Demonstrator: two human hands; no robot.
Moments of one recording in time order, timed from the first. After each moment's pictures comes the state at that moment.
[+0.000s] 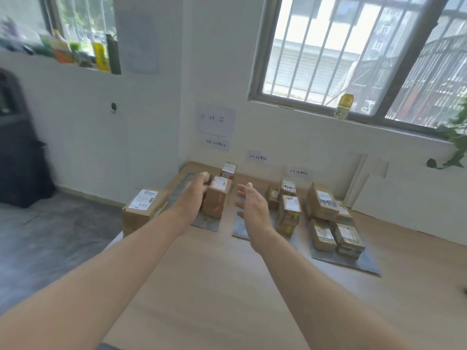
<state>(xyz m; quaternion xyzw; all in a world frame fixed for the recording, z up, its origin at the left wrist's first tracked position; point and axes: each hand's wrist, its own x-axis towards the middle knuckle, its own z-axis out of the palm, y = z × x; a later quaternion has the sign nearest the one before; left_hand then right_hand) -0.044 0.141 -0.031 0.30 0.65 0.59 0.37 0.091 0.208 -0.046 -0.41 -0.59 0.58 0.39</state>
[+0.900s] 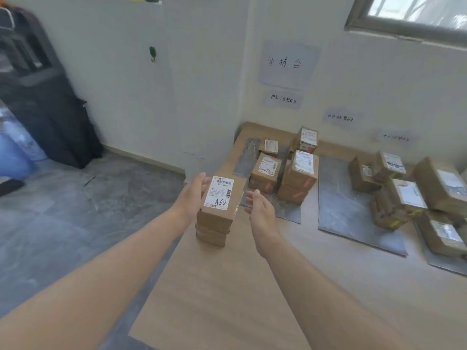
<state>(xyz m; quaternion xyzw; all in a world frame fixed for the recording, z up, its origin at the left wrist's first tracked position) -0.383 0.167 -0.154 0.20 0.71 0.54 0.42 -0.242 0.240 -0.190 -0.52 -0.52 0.62 0.28</state>
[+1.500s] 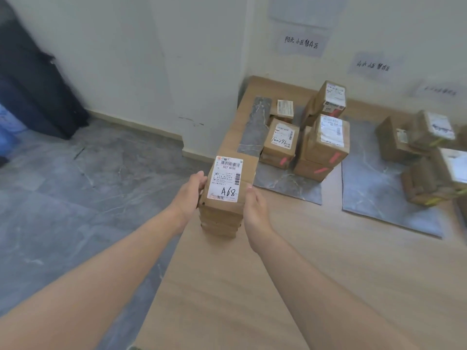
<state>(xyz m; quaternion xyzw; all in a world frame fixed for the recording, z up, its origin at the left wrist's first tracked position) -0.456 0.217 -0.264 0.15 0.72 0.47 0.49 -0.317 0.279 -0.290 -0.58 -0.49 0.62 0.22</state>
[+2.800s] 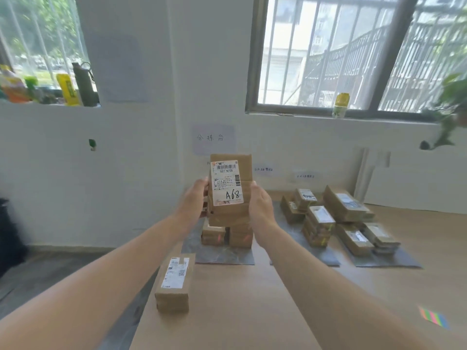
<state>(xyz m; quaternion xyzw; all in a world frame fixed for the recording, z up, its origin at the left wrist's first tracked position) -0.291 0.197 -0.001 0.41 0.59 0.58 0.39 -0.153 0.253 -0.025 -0.50 -0.52 0.52 0.46</state>
